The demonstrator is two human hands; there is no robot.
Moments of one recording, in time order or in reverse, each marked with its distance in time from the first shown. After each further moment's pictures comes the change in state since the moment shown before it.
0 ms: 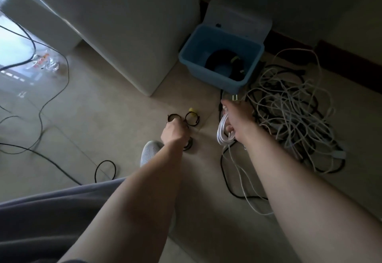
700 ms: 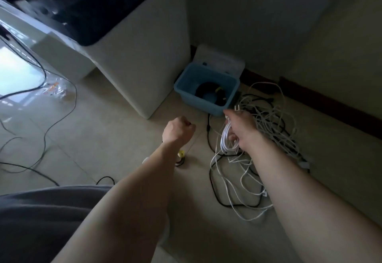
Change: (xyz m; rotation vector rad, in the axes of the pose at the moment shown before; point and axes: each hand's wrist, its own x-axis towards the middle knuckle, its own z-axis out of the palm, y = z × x) left_hand -0.063 0.051 -0.078 -0.152 0.026 0.328; right_hand -0.060 -0.051 -0.047 0.027 0.002 -0.116
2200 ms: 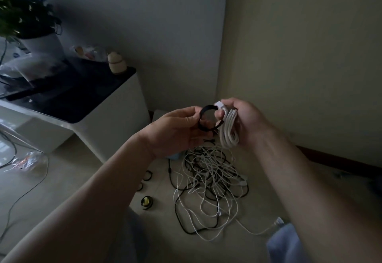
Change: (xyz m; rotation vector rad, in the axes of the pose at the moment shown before) left_hand -0.247 0.212 -0.169 -1.035 -1.201 0.603; right_hand -0.249 -0.175 -0.159 0.494 -0.325 -0.154
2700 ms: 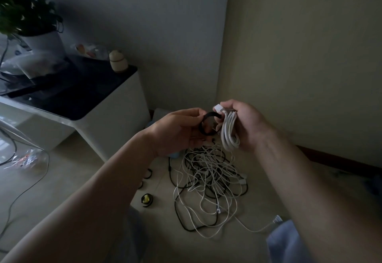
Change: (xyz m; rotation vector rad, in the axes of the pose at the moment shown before) left_hand -0.003 -0.001 0.009 0.131 0.121 -0.046; right_hand -0.018 0.004 0.010 0.005 0.083 0.043
